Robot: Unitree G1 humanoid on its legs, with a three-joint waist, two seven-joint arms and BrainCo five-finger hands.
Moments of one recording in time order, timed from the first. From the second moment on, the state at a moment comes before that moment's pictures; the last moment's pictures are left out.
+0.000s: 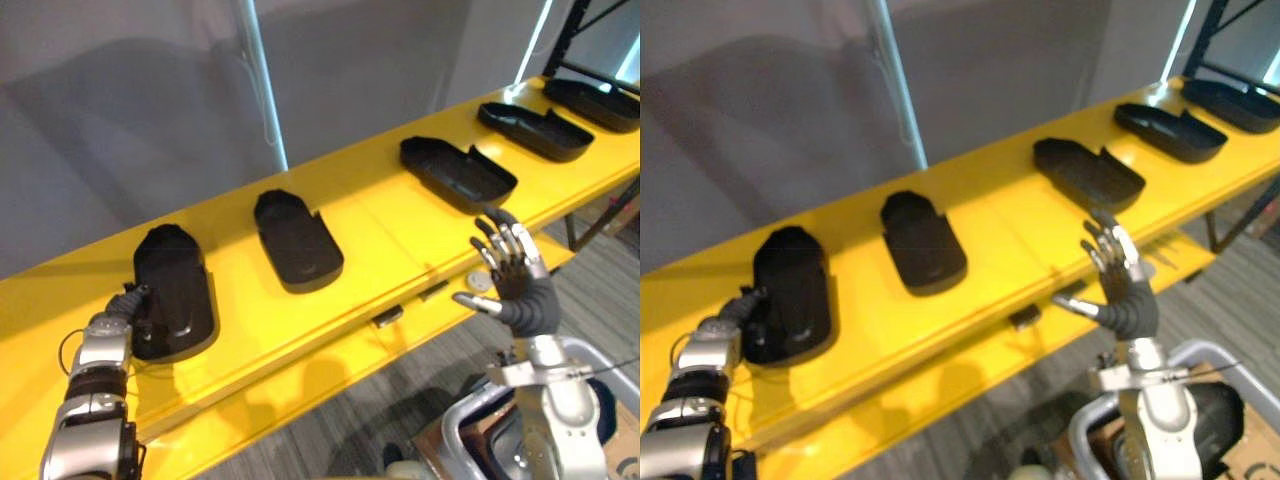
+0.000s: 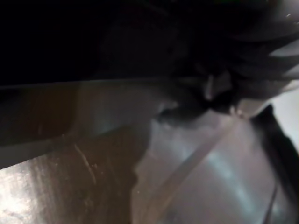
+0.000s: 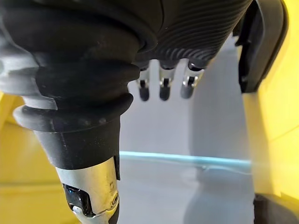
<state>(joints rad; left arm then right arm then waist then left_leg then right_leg) -0.45 0.58 0.22 0.81 0.03 0.38 -0.03 0.23 -0.30 -0.14 -0.45 0.34 -0.22 0.18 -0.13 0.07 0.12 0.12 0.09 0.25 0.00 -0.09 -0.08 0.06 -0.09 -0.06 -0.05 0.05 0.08</state>
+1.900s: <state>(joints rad) -0.44 0.62 0.35 0.74 -0.19 0.13 0.42 0.26 -0.32 -0.14 -0.42 0.37 -0.28 0.26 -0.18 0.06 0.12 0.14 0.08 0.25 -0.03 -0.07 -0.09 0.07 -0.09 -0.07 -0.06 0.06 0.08</state>
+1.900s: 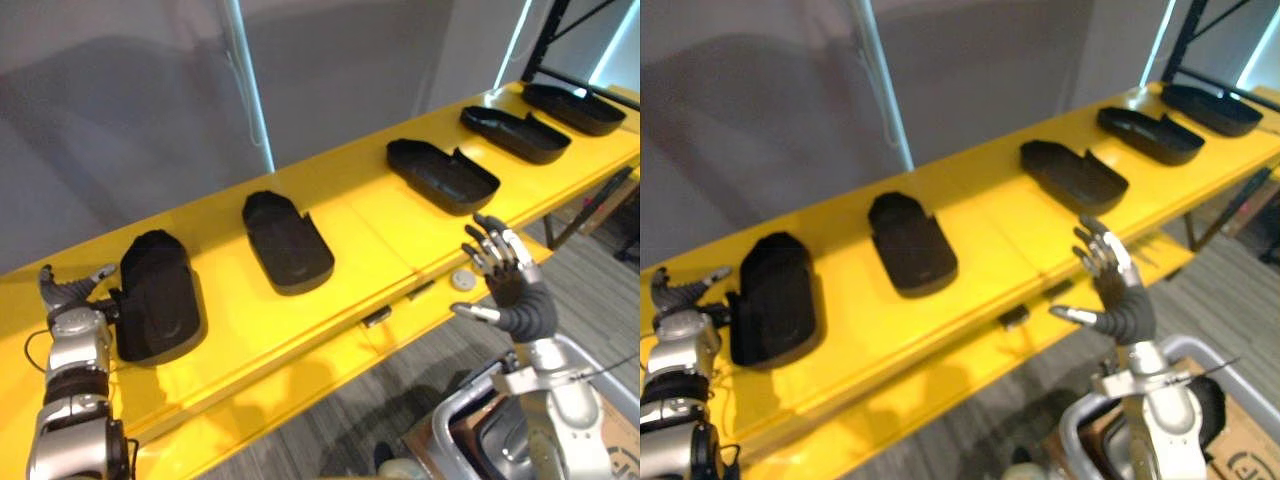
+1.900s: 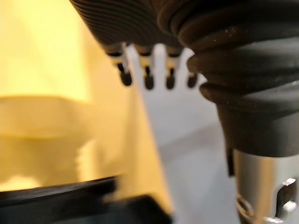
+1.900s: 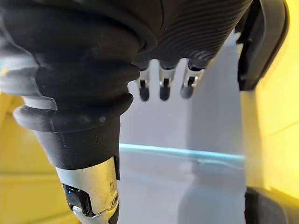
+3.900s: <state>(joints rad) 0.27 -0.01 0.15 -0.50 -0.39 -0.47 0.26 0.21 -0.12 0.02 -0.32 0.17 -0.37 -0.20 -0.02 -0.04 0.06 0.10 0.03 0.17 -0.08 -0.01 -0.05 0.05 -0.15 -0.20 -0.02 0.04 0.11</state>
